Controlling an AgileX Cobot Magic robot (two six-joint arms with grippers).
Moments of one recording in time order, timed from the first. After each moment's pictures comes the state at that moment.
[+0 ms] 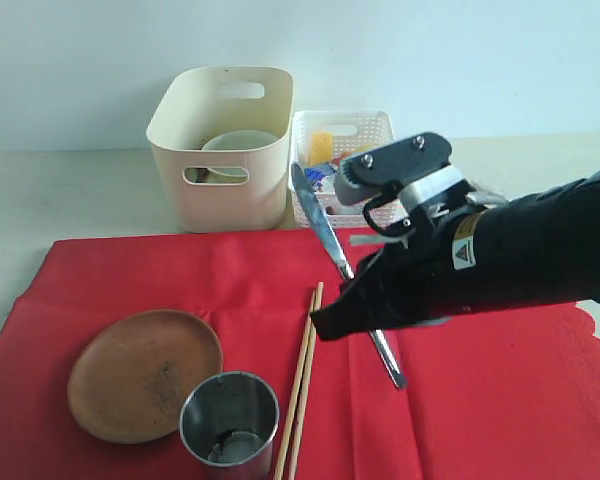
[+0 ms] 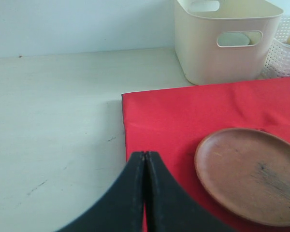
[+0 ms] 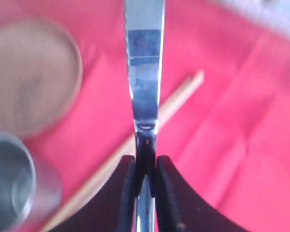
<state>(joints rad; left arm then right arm) -0.12 0.01 0.00 0.00 0.37 0.03 0.71 1.43 -0.74 0.05 0.26 0.11</state>
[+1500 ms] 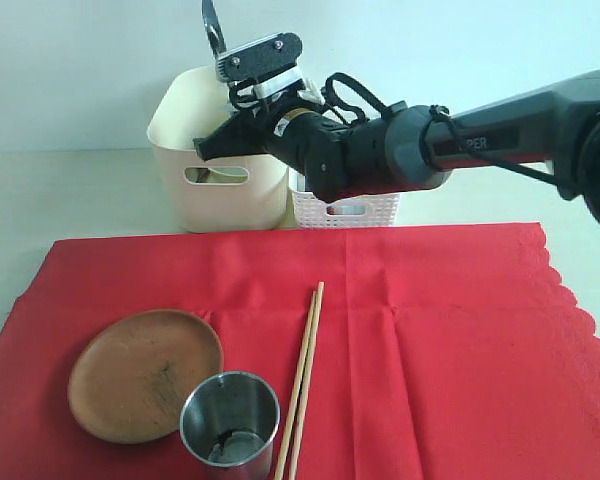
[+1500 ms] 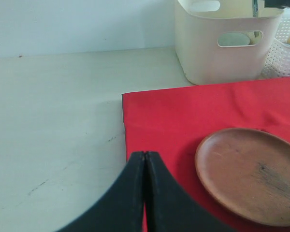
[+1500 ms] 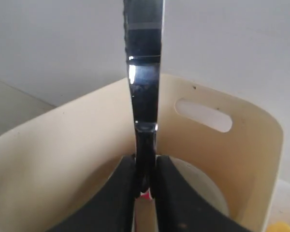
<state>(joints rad) -0.12 0.01 0.00 0.00 0.37 0.03 0.60 2.27 -1.56 0.22 -0.41 -0.27</state>
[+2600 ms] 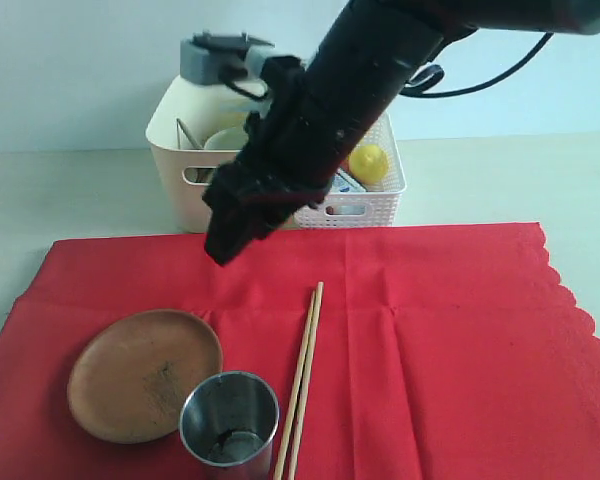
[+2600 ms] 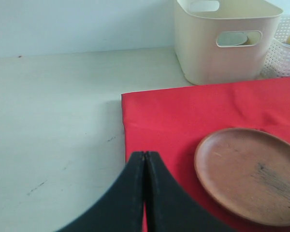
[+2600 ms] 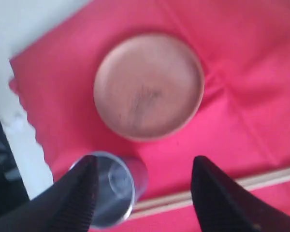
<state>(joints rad) -0.12 0.01 0.00 0.00 0.37 0.03 0.60 1.87 -1.56 0.55 1.11 -0.56</state>
